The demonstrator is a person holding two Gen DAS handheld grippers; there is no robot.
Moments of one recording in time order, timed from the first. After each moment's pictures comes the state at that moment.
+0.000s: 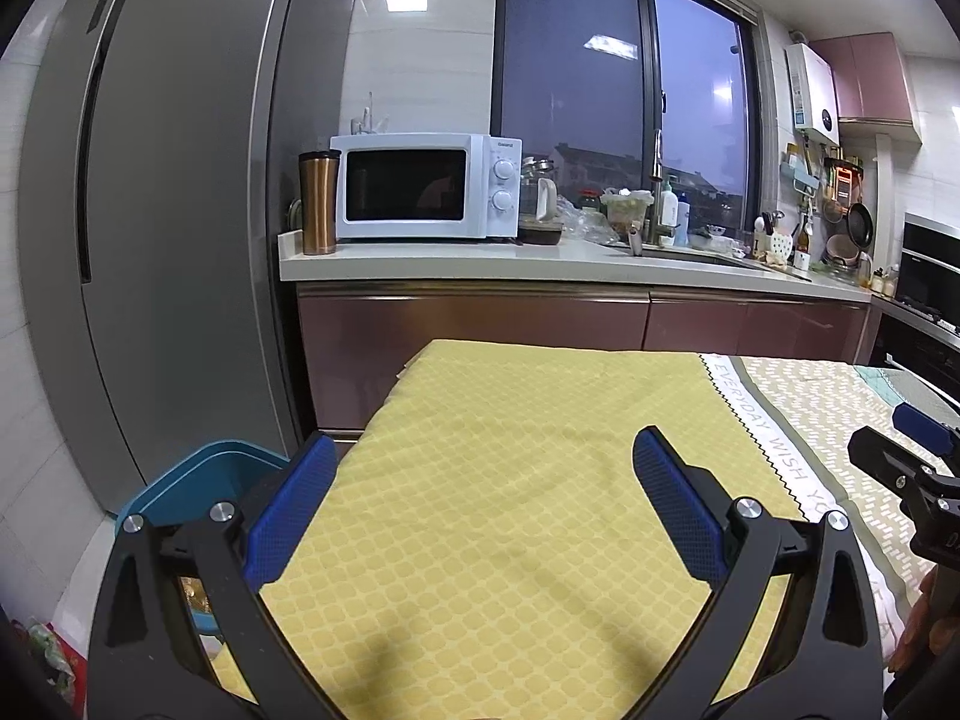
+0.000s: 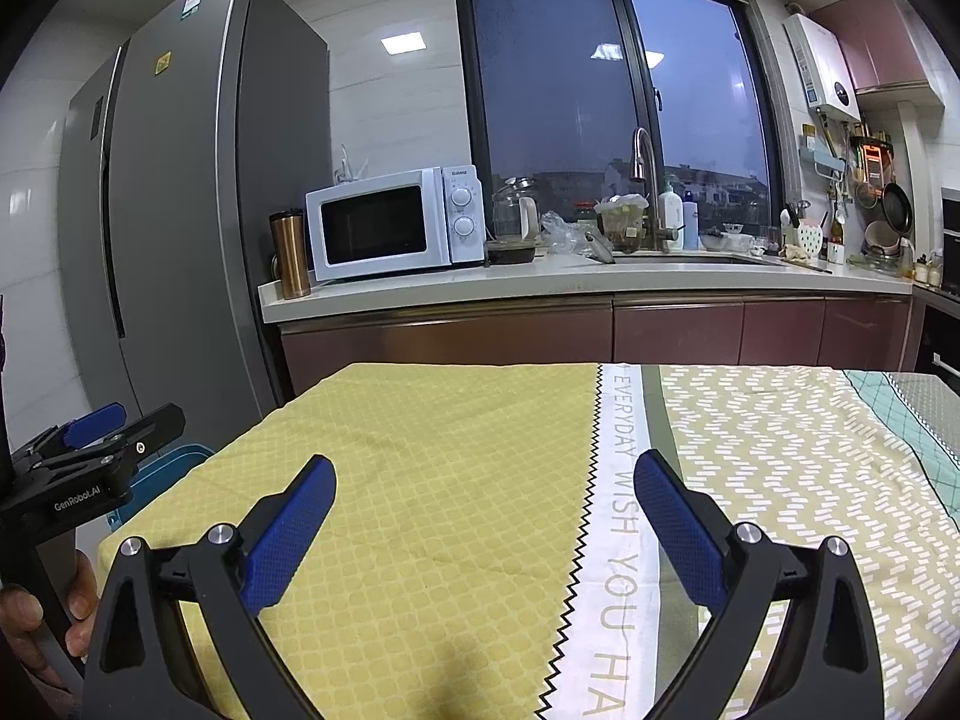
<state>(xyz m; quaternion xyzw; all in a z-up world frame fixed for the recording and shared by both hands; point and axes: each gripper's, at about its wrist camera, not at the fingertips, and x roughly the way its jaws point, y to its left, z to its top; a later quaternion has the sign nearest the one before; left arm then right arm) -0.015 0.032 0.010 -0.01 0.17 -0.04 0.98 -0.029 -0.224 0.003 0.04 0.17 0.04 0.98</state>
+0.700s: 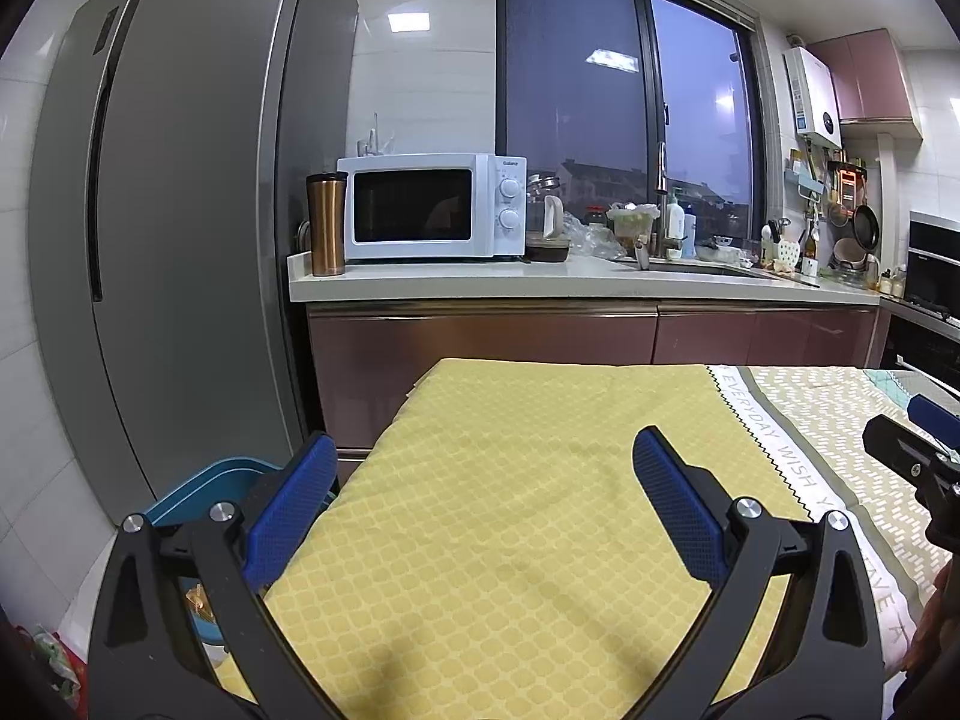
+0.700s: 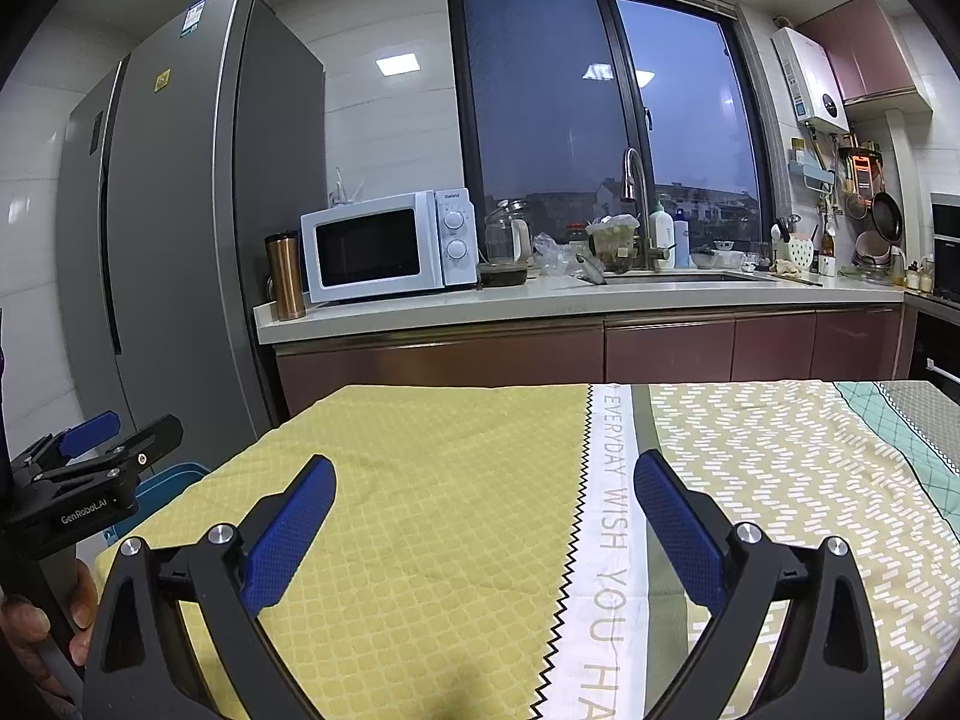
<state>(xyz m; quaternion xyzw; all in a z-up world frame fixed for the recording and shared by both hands) -0.018 0.028 0.012 0.00 0.15 -0.03 0.99 -0.032 -0.231 0.005 0.05 0.15 0.03 0.99</state>
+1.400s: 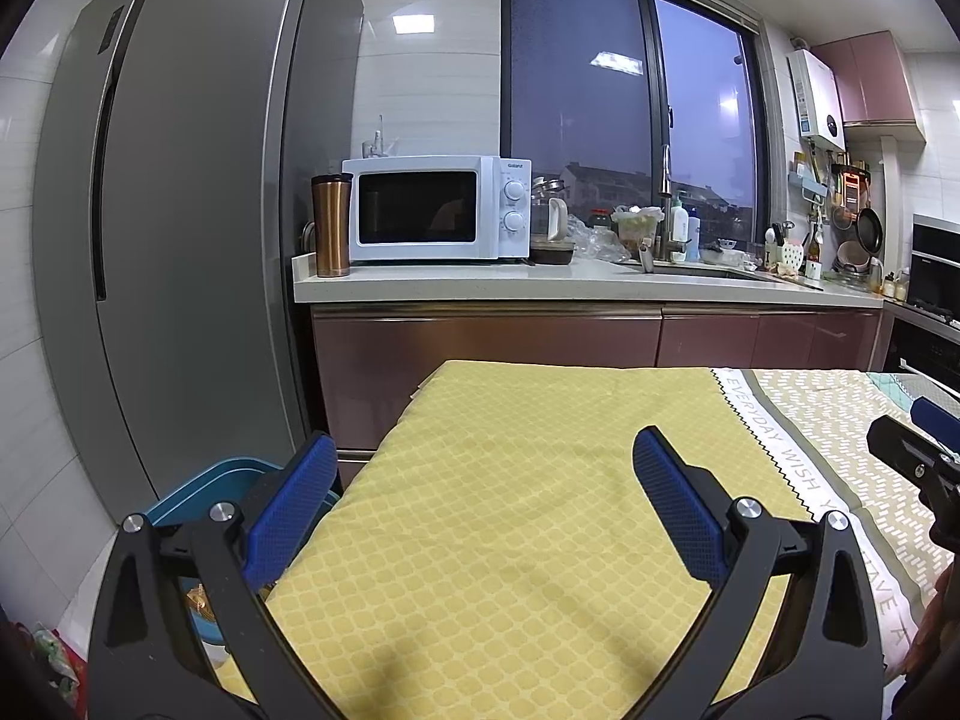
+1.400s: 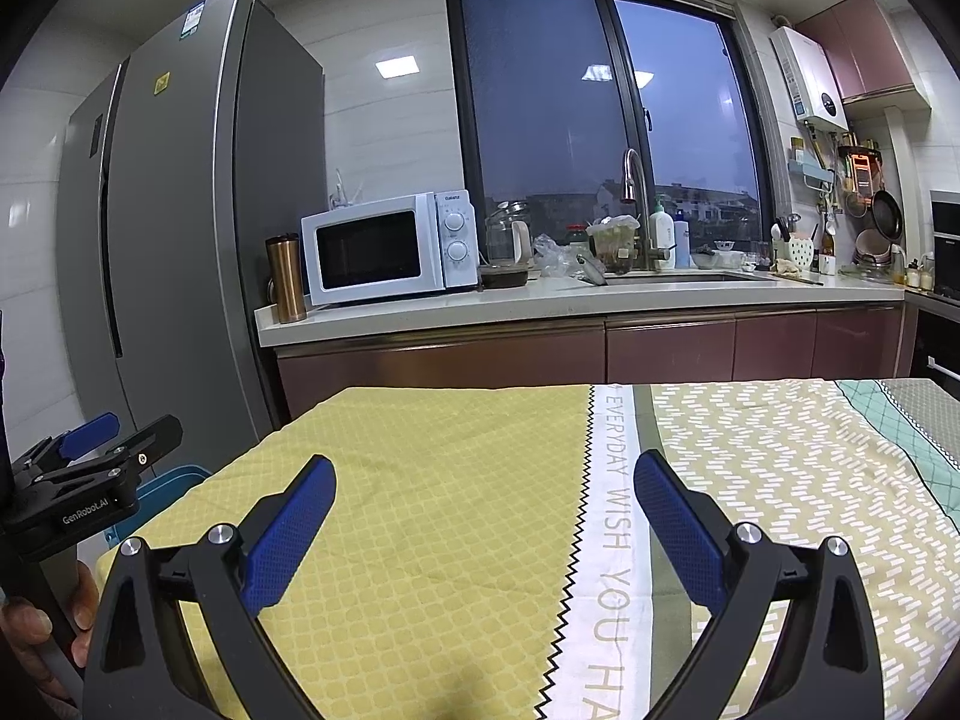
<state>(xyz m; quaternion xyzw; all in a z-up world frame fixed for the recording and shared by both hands) -0.020 0.032 0.014 0.00 0.15 -0.02 0.99 -0.034 -0.229 0.006 0.05 0.14 0.03 0.99</state>
